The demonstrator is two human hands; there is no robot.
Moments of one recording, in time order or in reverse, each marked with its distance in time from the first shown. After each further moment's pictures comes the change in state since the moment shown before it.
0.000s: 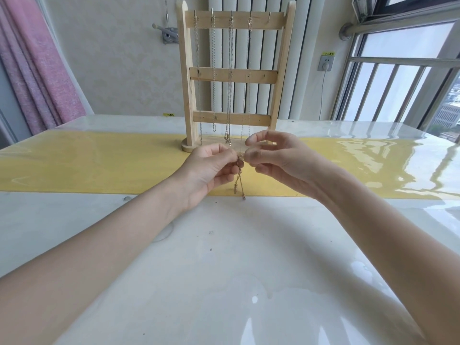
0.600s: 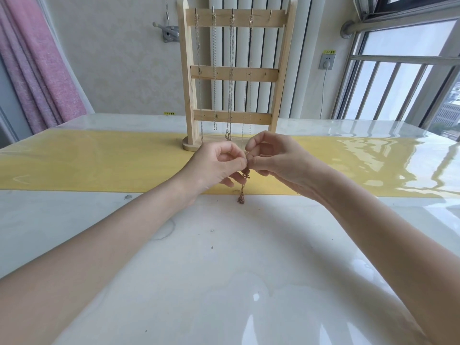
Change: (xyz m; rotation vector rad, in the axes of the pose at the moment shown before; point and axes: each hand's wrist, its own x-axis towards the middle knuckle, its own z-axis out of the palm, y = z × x) left_hand -0.005 0.001 -0.001 0.419 -0.098 0.168; right_hand 0.003 0.008 0.003 -0.270 0.054 -0.065
